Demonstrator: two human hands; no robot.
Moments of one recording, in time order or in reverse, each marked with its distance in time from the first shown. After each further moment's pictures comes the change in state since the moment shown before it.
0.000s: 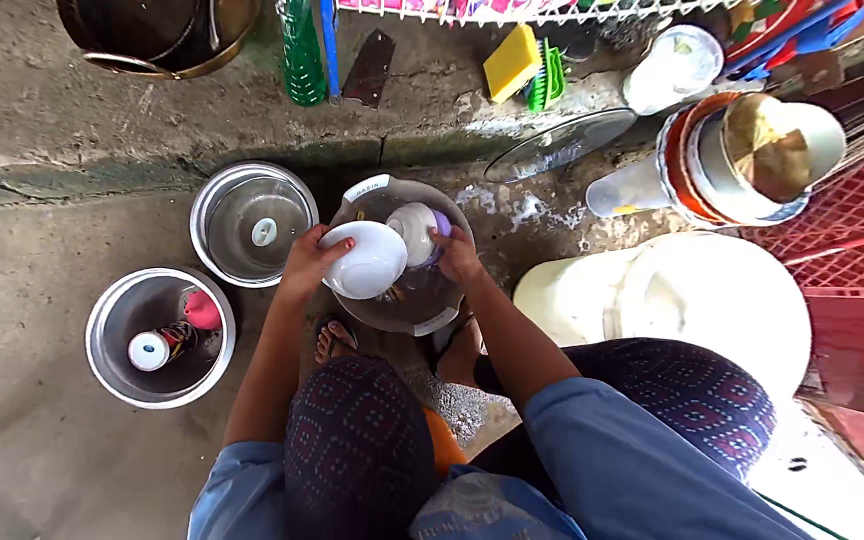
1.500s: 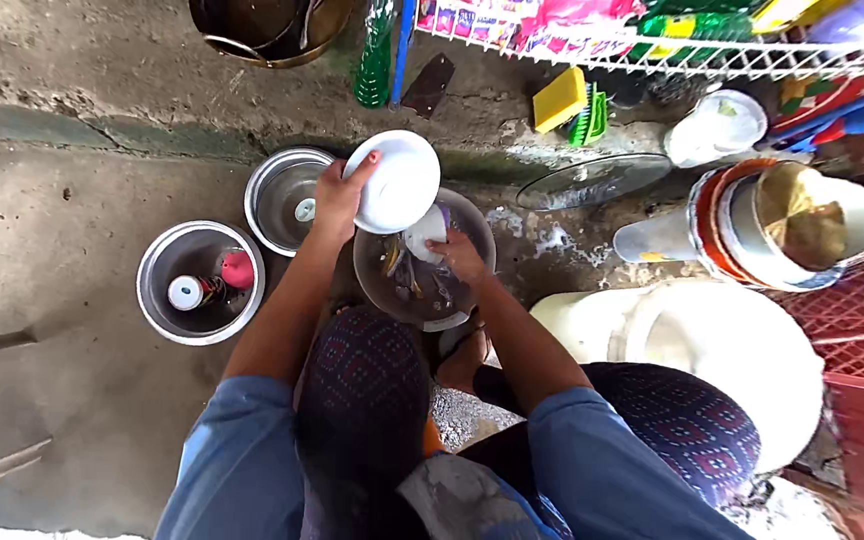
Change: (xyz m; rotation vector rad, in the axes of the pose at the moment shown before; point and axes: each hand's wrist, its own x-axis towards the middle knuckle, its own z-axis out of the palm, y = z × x) left_hand -0.004 0.083 0.009 -0.265 0.349 0.099; right_hand -0.019 -0.026 0.039 -0.633 -0.289 -0.142
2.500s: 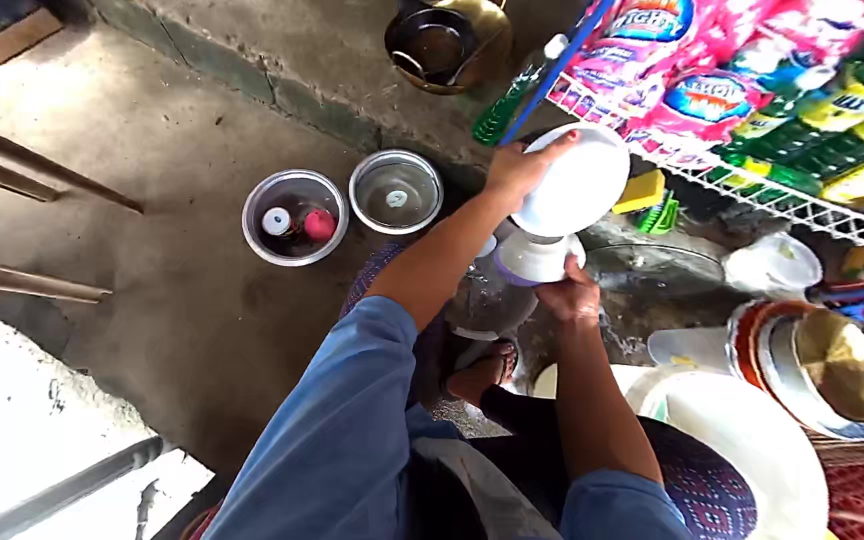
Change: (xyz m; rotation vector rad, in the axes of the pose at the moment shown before) left_hand -0.061 0.075 0.060 -0.120 -0.022 -0.003; right_hand -0.083 -0.050 -0.044 1.013 -0.095 -0.144
